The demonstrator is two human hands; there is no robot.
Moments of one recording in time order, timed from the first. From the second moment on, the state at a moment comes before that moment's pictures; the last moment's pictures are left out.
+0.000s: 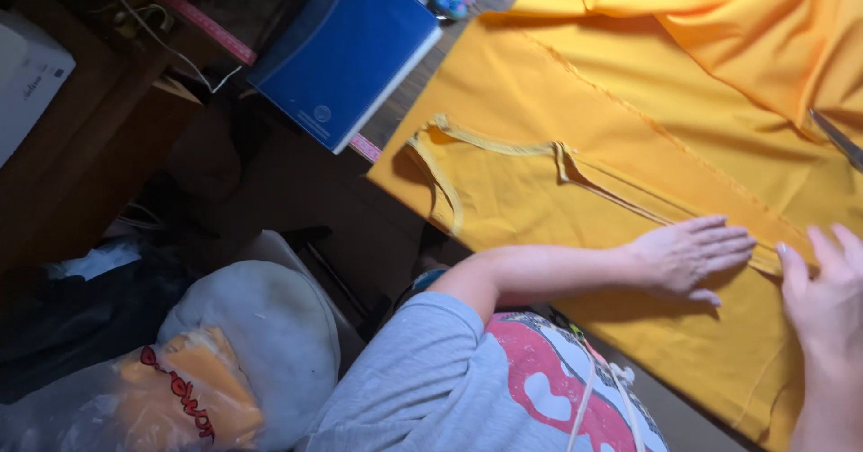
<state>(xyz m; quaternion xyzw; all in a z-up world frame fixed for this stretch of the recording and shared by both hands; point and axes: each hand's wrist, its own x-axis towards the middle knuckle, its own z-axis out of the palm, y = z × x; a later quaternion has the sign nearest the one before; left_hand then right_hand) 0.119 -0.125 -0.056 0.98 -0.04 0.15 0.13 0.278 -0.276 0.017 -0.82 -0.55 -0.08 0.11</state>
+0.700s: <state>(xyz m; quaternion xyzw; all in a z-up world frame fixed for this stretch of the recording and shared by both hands) 0.101 -0.041 -0.064 0.82 0.03 0.47 0.32 0.085 0.263 0.050 -0.63 -0.72 -0.05 0.29</state>
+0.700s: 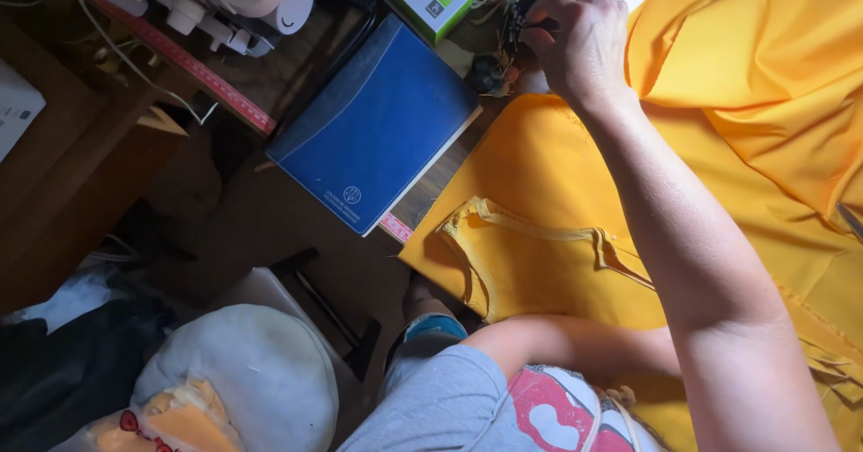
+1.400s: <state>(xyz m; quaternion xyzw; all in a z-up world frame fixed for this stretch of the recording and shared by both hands) 0.100 -0.039 -0.052 0.88 -0.01 0.35 0.32 0.089 0.167 0.114 -0.66 -0.56 0.03 0.50</state>
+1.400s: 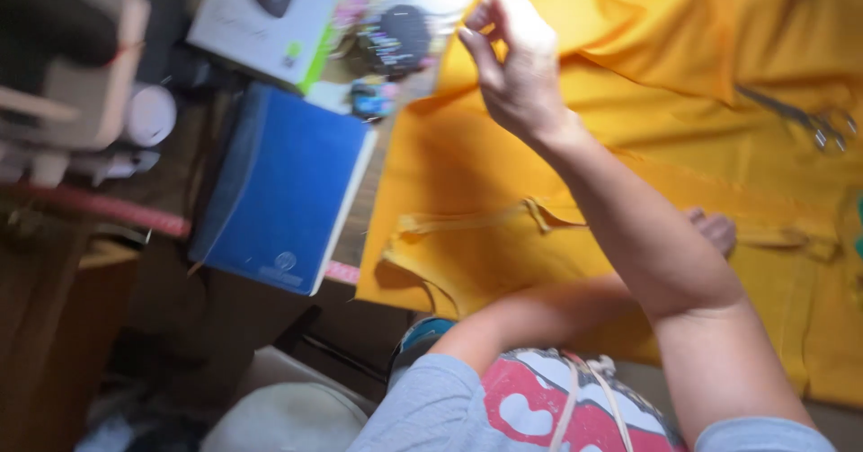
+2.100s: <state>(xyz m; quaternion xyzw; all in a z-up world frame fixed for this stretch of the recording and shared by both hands) 0.183 -0.184 -0.018 0.97 0.01 0.18 0.15 0.300 -0.334 -0.043 -0.67 -0.13 -0.06 0.73</state>
